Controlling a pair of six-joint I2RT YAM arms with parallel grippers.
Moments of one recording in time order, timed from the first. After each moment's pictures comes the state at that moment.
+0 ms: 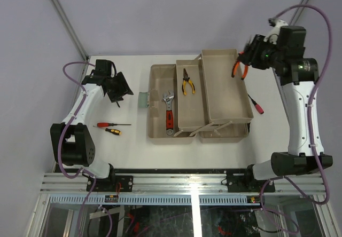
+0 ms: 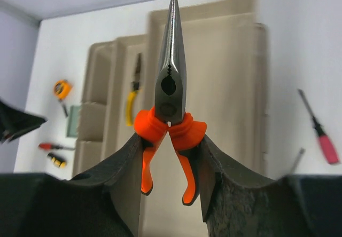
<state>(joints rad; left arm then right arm) -0.01 1.54 1.29 -0.72 0.20 -0.52 -0.03 1.43 1.87 -0.97 -0.27 0.28</state>
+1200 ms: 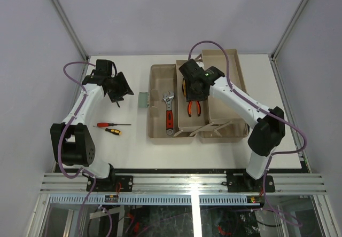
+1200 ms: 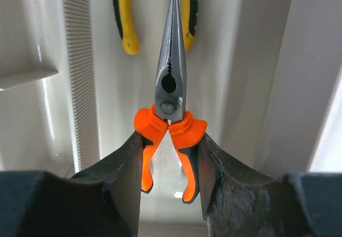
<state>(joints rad) -0.02 1.54 1.29 -0.72 0.20 -0.52 0.70 1.79 1.72 -1.03 0.27 0.54</state>
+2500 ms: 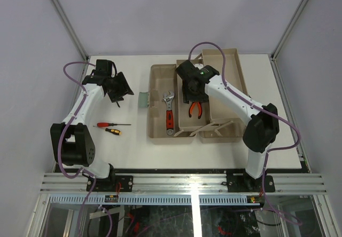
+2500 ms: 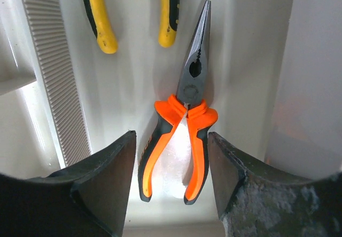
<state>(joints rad) -0.02 1.54 1.29 -0.72 0.20 -0.52 0.71 1.87 1.78 -1.13 0.32 0.62</state>
